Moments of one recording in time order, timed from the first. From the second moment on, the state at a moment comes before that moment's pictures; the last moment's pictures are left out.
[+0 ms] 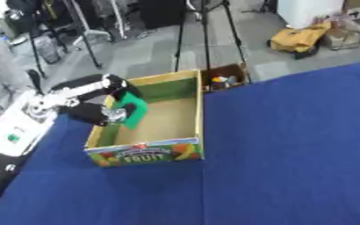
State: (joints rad) left arm -0.91 0.98 -0.07 -1.31 -0.11 -0.20 -0.58; right arm -0.51 -0.39 -0.17 -1.98 0.27 -0.11 -0.45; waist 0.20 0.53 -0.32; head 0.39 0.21
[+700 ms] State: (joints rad) left arm -0.92 0.94 -0.09 -1.27 -0.12 -0.21 -0.53; right arm -0.52 -0.38 -0.17 -1.98 0.26 -0.11 -0.45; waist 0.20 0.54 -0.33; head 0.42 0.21
